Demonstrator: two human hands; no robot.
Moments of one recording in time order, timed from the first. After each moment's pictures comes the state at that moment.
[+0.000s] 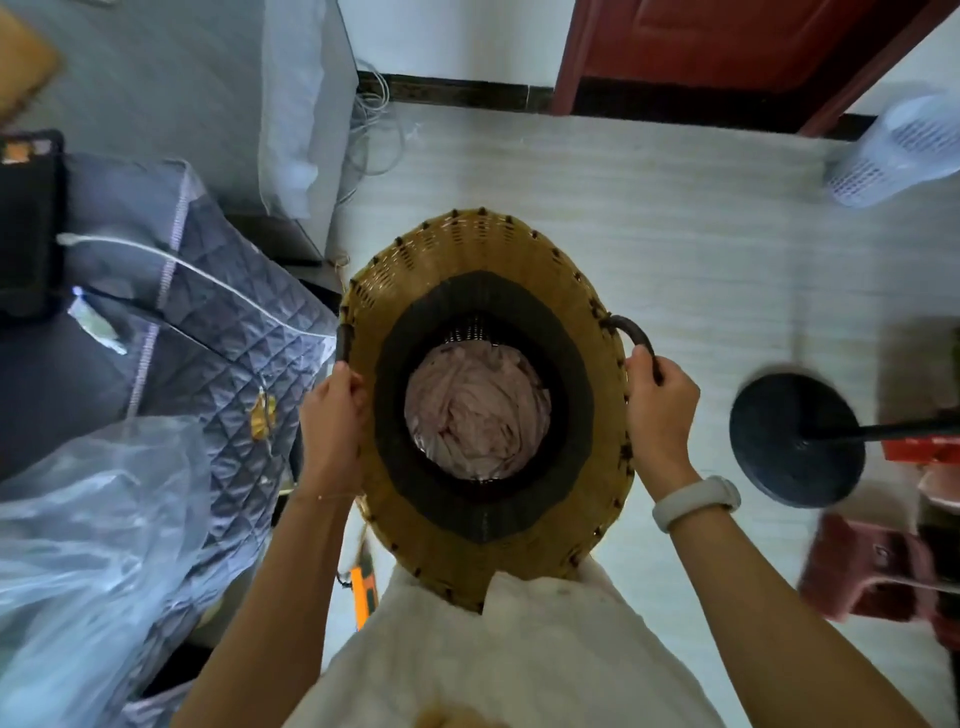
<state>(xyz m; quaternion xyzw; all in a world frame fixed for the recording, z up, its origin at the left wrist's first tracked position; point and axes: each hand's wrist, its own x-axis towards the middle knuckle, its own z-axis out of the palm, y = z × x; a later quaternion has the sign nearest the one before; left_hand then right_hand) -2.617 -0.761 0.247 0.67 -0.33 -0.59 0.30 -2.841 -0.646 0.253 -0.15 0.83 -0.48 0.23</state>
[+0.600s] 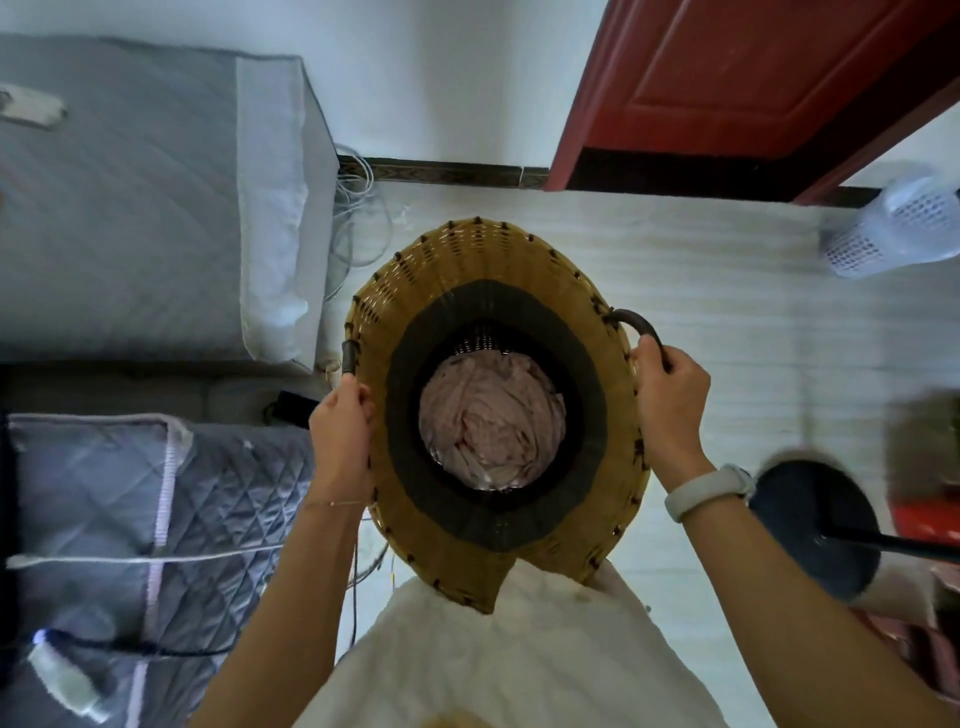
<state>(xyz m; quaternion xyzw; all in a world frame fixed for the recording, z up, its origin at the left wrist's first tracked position) -2.724 -1.077 0.234 0.66 -0.28 -0.63 0.28 -2.948 -0.961 0.257 -0.12 0.85 -0.46 0.21</state>
